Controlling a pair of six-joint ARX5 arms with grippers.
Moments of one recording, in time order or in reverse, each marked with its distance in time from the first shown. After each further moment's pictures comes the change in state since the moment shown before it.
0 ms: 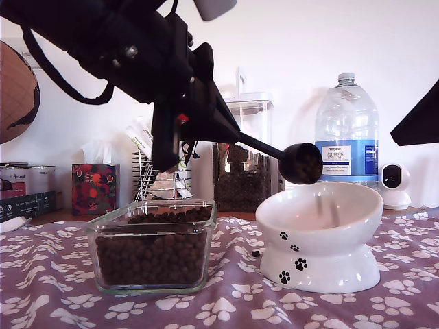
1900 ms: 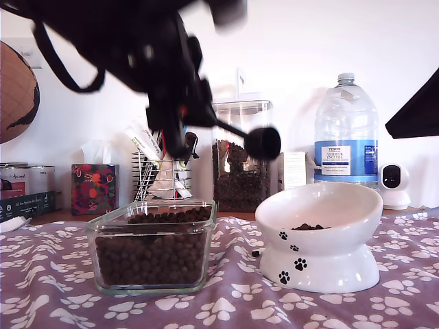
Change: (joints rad) left arm -0.059 -0.051 0.001 0.008 -0.315 -0.221; right arm 0.000 0.000 0.000 0.000 -0.077 0.023
